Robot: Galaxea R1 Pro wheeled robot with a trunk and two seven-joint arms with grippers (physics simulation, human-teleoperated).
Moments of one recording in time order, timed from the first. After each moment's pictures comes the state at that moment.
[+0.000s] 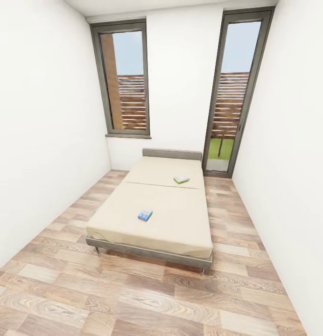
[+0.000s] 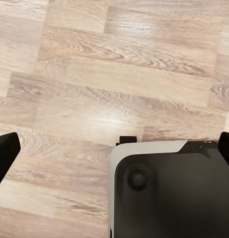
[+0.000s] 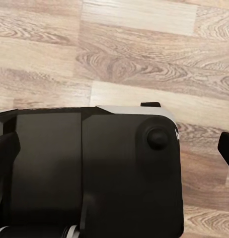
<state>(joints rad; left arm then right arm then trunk) -0.02 0.05 0.01 -0.24 0.00 -0.30 0.00 -0.01 0.11 -0.01 -0.15 0.01 -0.31 -0.07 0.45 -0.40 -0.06</state>
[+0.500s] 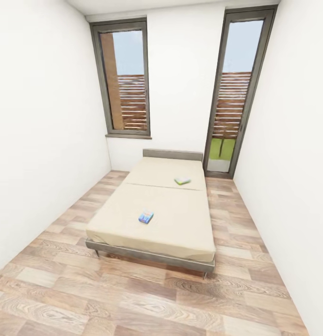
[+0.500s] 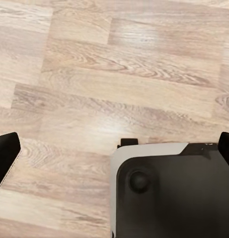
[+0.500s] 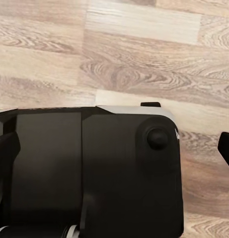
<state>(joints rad) -0.02 0.06 0.01 -0.25 -0.01 -0.31 0.00 -0.01 0.11 -0.01 -0.15 0.01 -0.31 -0.07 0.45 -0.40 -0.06</state>
